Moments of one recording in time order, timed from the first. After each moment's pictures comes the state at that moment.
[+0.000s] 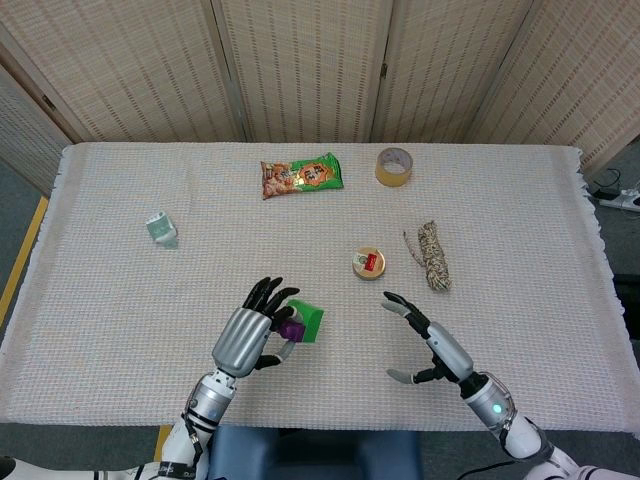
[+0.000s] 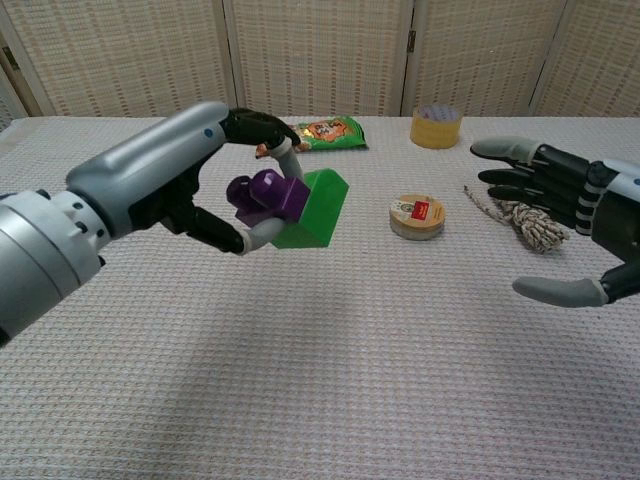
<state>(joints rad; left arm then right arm) -0.56 -1.73 -0.16 -1.82 1.35 1.27 0.44 0.40 -1.56 -0.06 -1.26 -1.80 1.43 0.94</state>
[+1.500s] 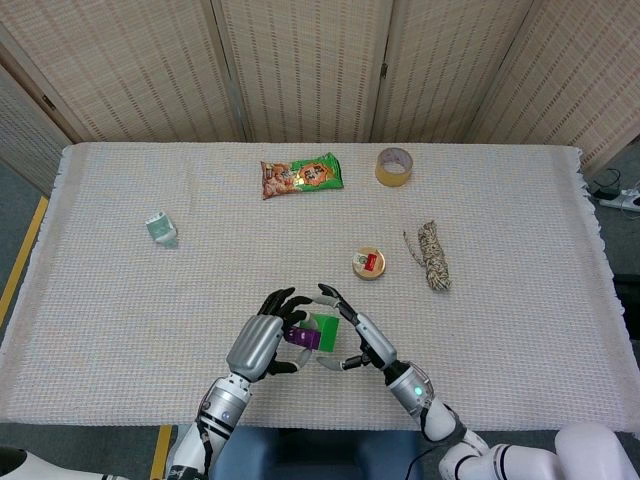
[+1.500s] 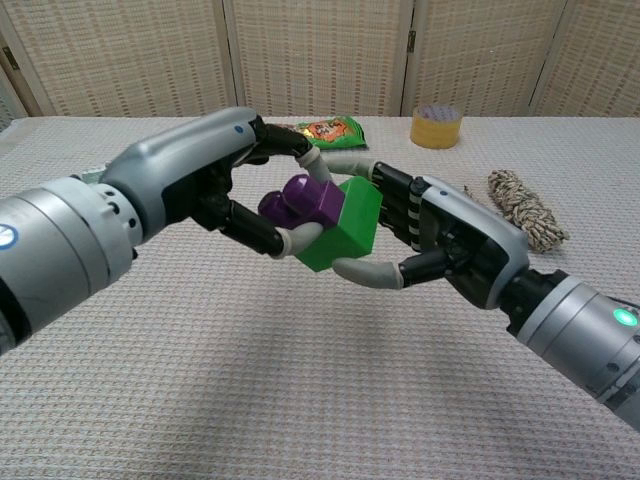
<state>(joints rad) -0.61 -1.76 -0.21 -2.01 1.07 1.27 0.50 0.56 -1.84 0.04 -1.26 -1.63 1.24 0.97</state>
